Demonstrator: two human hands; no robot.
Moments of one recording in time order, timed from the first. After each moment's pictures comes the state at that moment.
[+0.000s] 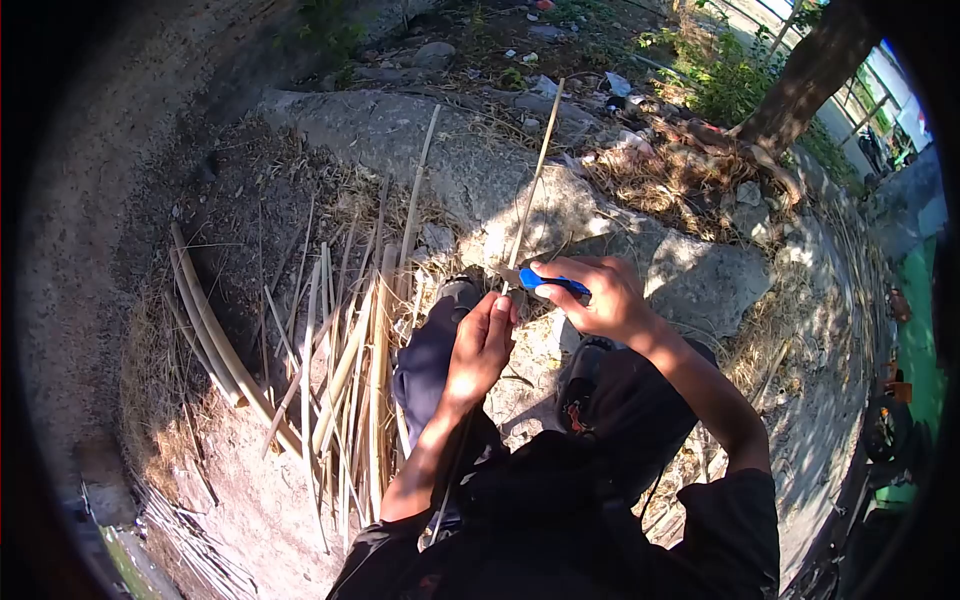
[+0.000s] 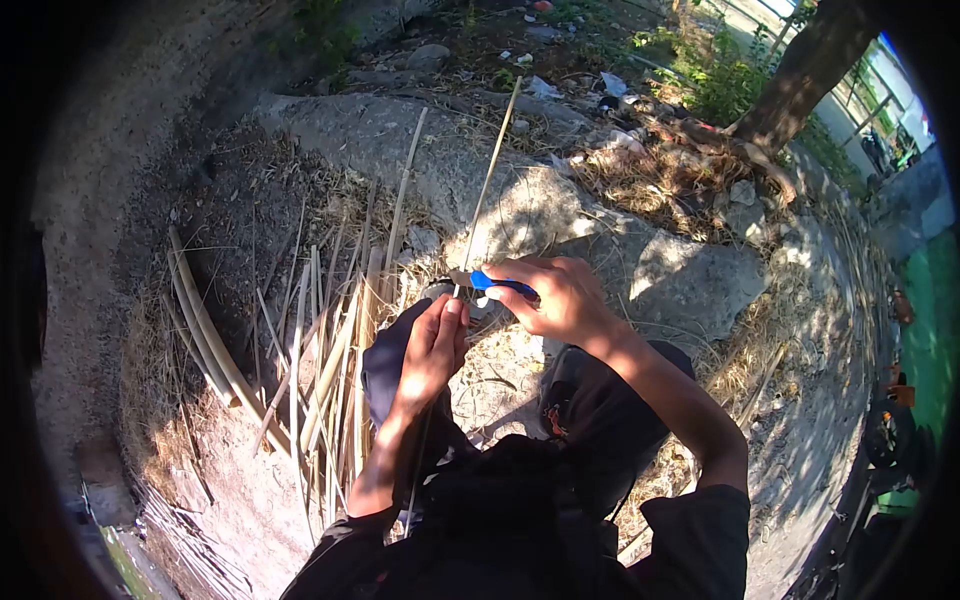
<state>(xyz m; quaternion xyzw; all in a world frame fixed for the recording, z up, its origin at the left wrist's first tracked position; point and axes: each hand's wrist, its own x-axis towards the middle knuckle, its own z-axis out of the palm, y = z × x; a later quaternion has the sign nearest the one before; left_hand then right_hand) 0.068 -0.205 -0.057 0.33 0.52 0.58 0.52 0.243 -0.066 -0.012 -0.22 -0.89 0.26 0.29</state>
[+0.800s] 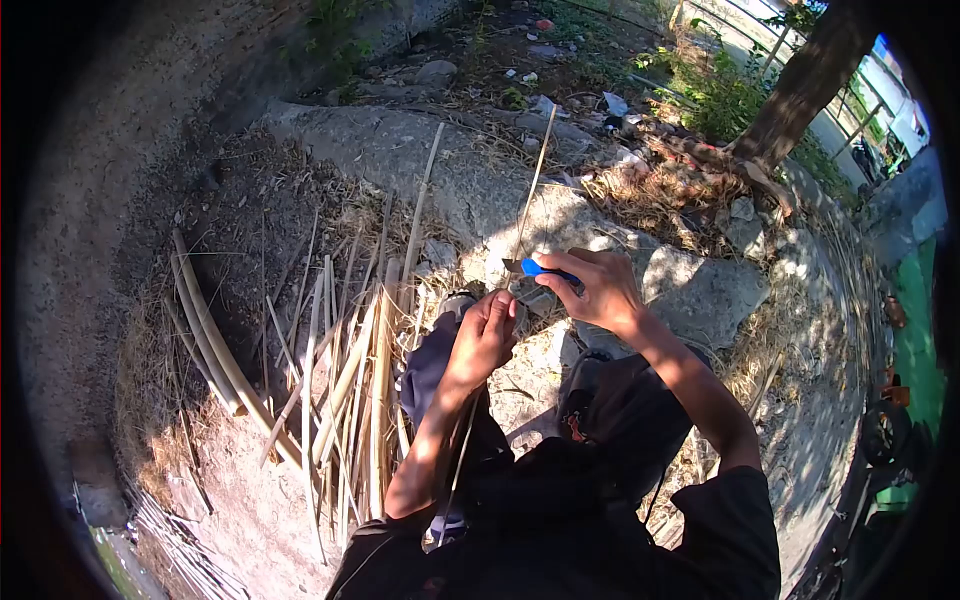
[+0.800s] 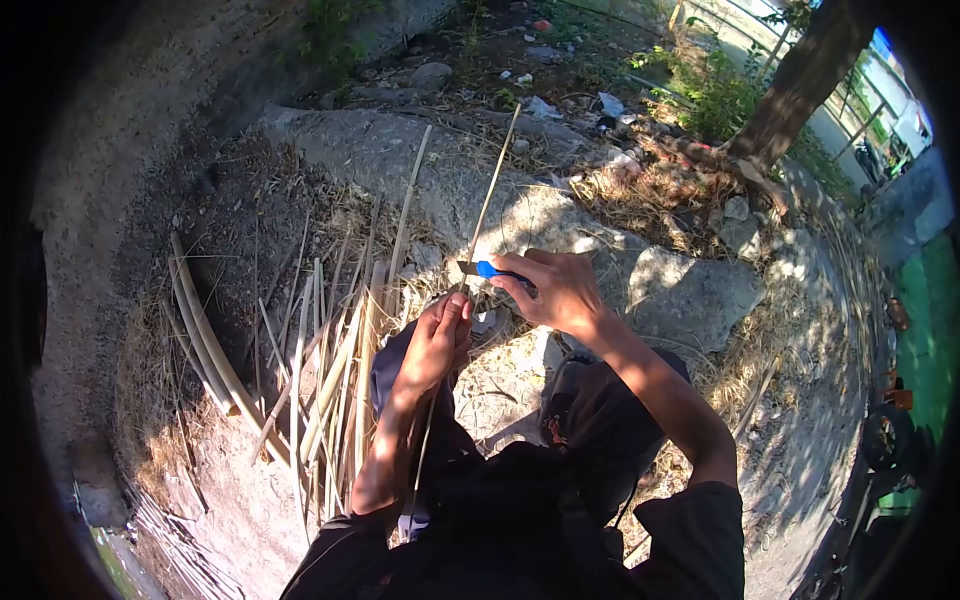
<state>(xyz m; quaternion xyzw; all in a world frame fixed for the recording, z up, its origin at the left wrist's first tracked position) 0.049 -0.198 -0.042 0.29 0.48 0.57 0.60 0.227 -0.051 -0.020 -0.24 -0.91 0.12 0.32</state>
